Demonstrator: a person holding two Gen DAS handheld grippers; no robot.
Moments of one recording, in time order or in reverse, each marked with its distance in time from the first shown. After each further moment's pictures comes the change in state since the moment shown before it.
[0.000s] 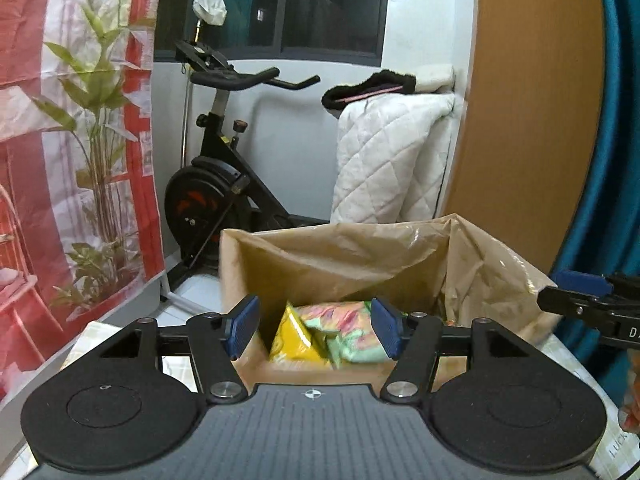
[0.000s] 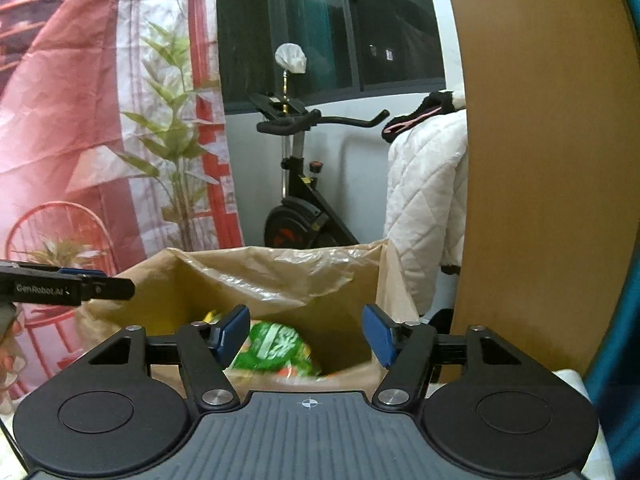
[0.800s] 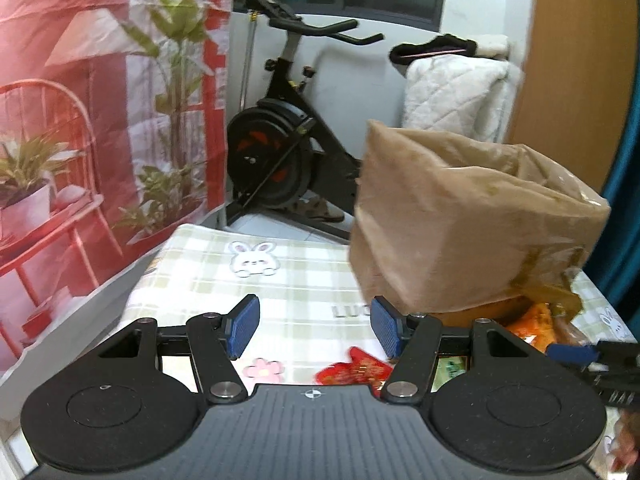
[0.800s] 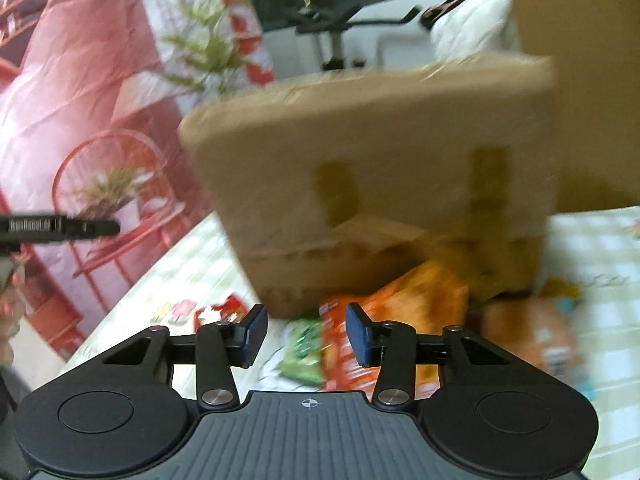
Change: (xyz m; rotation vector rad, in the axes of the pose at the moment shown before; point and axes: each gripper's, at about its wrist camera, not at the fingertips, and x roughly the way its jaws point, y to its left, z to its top) left arm -0.074 0.117 -0.088 -0.075 0.131 0.093; right arm 0.000 0.125 -0.141 0.110 0.260 0.126
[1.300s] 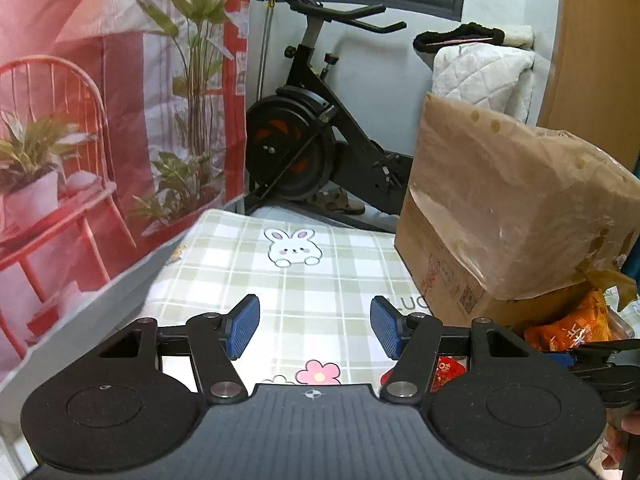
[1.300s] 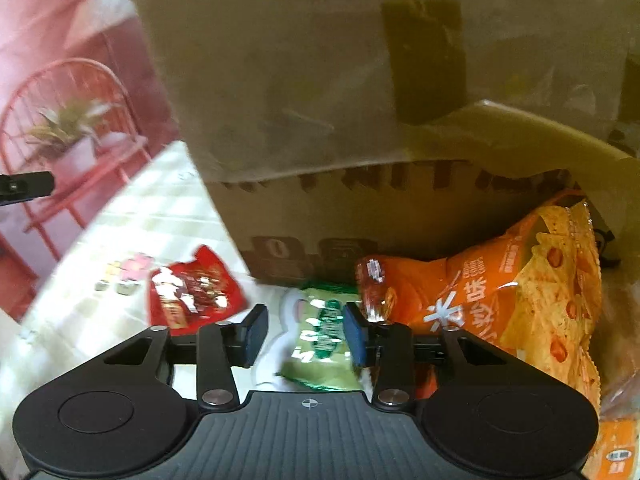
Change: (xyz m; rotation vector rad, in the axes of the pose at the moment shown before) left arm 0.043 0.034 -0.010 -0.001 0.023 0.024; right arm 0.109 0.026 -0.003 0.000 0.182 -0.156
